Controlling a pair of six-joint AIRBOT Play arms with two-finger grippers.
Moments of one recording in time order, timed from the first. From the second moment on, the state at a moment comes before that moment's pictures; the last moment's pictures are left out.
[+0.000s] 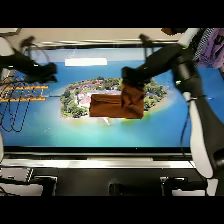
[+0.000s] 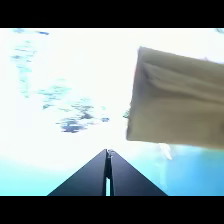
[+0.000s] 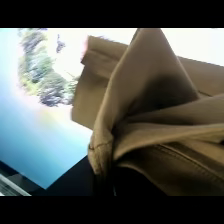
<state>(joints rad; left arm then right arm) -0.04 -1.60 1.99 1.34 -1.59 -1.84 0.33 -1.61 1.85 2.05 -1.25 -1.46</state>
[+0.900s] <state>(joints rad) 0.06 -1.57 1.99 1.37 -1.61 -1.81 0.42 -1.71 1.92 2.20 -1.04 -1.43</state>
